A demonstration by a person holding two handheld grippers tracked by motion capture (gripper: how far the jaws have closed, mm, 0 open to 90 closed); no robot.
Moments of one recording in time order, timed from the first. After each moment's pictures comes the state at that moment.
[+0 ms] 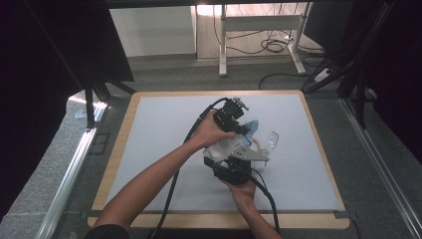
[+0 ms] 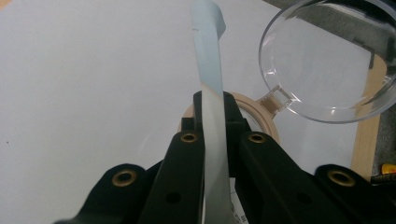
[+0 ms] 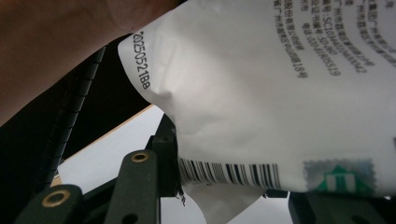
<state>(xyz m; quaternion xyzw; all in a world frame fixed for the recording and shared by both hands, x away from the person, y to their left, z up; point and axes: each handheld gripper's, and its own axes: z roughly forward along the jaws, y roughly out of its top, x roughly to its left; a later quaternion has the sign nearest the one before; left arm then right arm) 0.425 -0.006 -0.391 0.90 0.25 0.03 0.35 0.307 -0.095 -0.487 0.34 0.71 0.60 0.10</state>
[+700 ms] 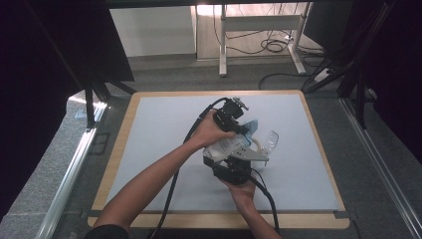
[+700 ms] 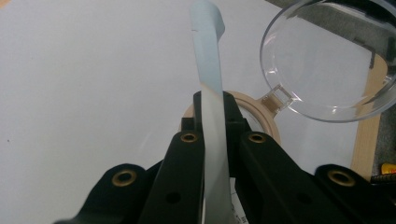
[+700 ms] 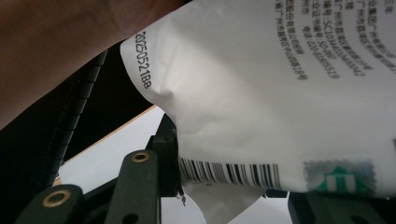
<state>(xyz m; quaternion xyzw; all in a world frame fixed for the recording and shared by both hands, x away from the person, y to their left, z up) 0.426 -0.005 -0.391 0.90 0.25 0.03 0.35 0.307 -0.094 -0.486 0.34 0.71 0.61 0.10</state>
